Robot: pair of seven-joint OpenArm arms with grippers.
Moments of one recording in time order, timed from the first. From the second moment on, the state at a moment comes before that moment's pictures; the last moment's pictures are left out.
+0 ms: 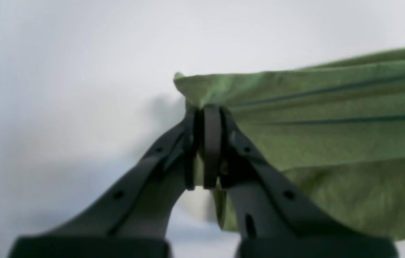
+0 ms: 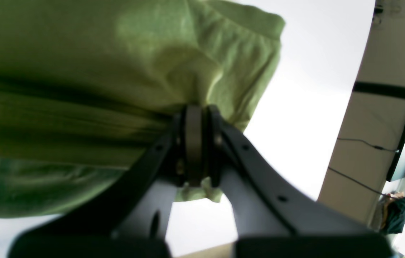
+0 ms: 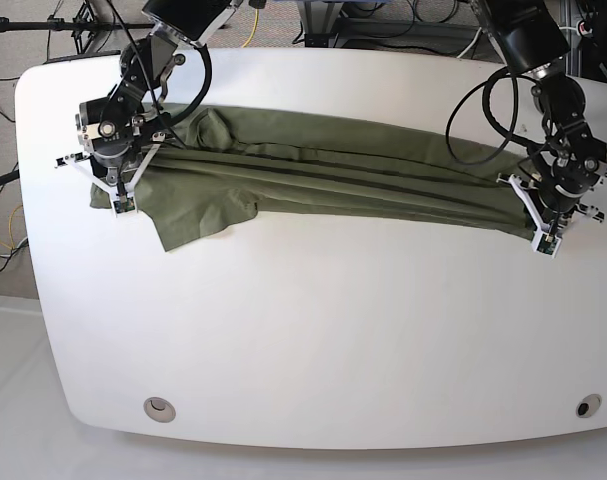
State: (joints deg) left arm -2.0 -10.8 -30.1 91.2 8.5 -42.9 43.9; right arm -3.0 -9.9 34.0 108.6 -29.3 40.6 -60.4
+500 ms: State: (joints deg) left arm -0.5 -8.9 -30.3 87.0 8.9 -42.5 43.7; right arm -4.0 -9.7 34.2 105.4 -29.9 40.5 -60.4
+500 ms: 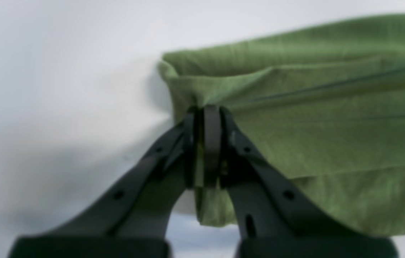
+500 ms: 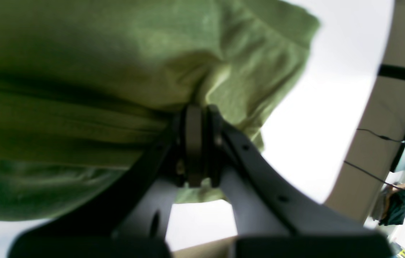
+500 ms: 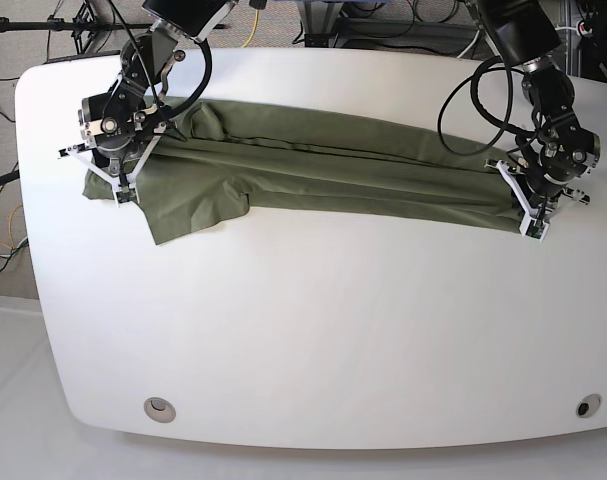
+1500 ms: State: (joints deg) left arm -2.3 -9.3 -30.4 84.4 9.2 -42.5 38.0; right arm -1.9 -8.9 36.8 99.1 -31.2 39.1 -55.2
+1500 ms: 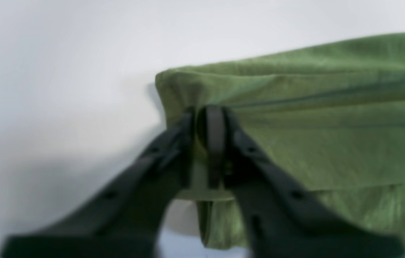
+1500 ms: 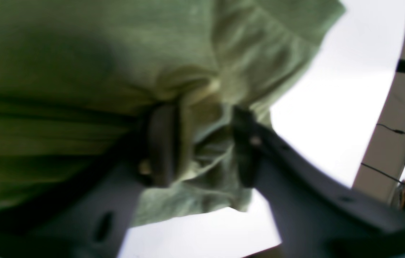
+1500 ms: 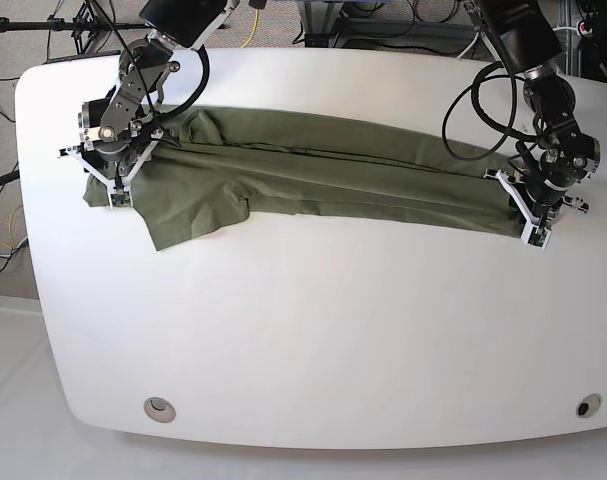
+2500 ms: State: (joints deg) left arm -6.3 -10.2 -30.6 93.6 9.5 -42.1 38.5; right arm 4.5 -9.6 29.6 110.4 -30.8 40.4 -61.7
